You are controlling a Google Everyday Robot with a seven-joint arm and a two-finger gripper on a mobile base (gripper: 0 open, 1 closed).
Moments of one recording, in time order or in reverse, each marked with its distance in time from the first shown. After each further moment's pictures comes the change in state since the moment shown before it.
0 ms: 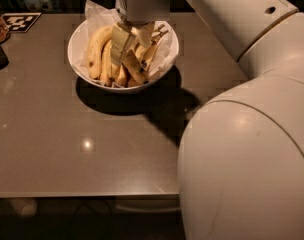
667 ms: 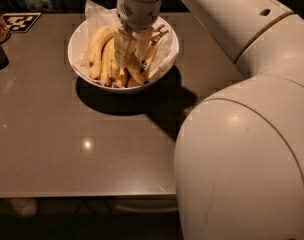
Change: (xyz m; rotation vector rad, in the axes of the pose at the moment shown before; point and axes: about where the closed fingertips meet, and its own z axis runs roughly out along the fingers) arm 0.001 -0.001 0.012 -0.020 0.020 0.010
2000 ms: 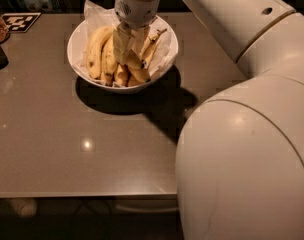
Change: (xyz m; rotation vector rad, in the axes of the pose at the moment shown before) arm -0.012 0.000 -0.004 0.021 -0.046 -0.019
